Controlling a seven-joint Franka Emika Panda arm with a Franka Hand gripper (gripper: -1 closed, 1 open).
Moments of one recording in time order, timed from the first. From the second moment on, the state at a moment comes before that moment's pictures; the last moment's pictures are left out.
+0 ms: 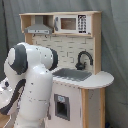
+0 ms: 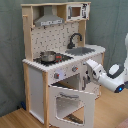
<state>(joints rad) -0.75 0.27 1.95 -2.59 -1.98 1.40 1.20</state>
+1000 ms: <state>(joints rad) -0.74 0.21 1.87 -2.59 -2.03 1.53 1.07</state>
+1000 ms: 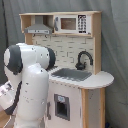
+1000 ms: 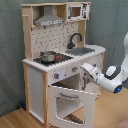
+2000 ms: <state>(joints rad) -0.74 0.21 1.76 -2.53 -2.07 1.70 1.28</state>
